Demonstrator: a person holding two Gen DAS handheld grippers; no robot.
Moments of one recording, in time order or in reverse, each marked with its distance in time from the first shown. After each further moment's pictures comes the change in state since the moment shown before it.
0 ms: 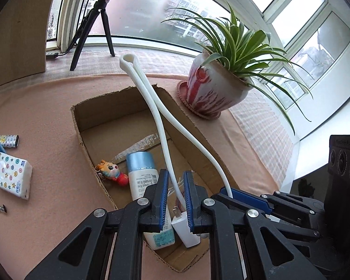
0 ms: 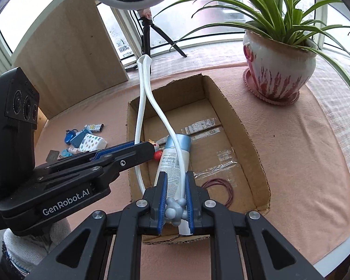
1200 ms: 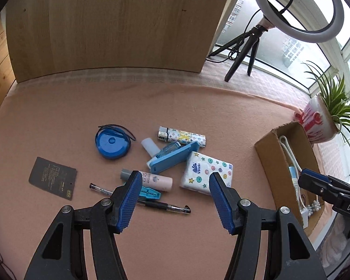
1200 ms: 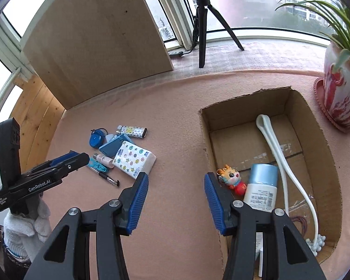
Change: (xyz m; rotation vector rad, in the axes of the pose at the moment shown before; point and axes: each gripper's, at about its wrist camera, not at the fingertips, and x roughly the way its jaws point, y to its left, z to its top) left arm -0.130 0.256 -0.005 -0.230 0.008 0.372; right arm 0.079 0.109 0.058 -0.070 0.121 0.144
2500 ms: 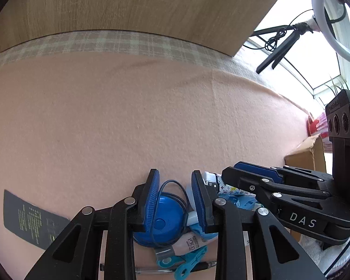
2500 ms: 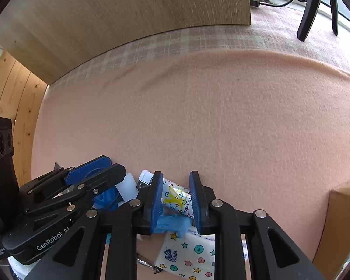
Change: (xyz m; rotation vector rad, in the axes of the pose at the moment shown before) left arm 0.097 0.063 0.031 -0.055 0.179 -0.122; right arm 0.182 0.092 0.069 -0.038 0.303 -0.003
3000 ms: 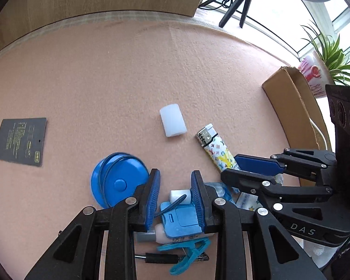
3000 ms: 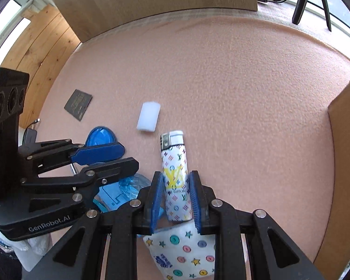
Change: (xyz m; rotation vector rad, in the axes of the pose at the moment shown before) left arm -0.024 -0.032 -0.118 0.147 0.014 0.021; right arm -0.023 0.003 -0.128 -0.190 -0.055 0.010
